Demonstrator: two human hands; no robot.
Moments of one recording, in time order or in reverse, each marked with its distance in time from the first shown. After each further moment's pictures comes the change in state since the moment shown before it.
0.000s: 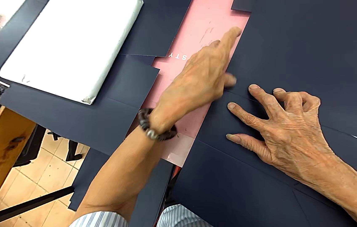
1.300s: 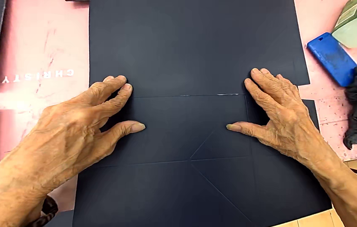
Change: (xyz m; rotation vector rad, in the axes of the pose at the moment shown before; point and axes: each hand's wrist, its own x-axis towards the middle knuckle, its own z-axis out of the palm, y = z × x) left_hand -0.038 -0.006 0.037 0.190 -0.037 0.402; right_hand -0.154 0.056 -0.077 -0.091 0.033 0.462
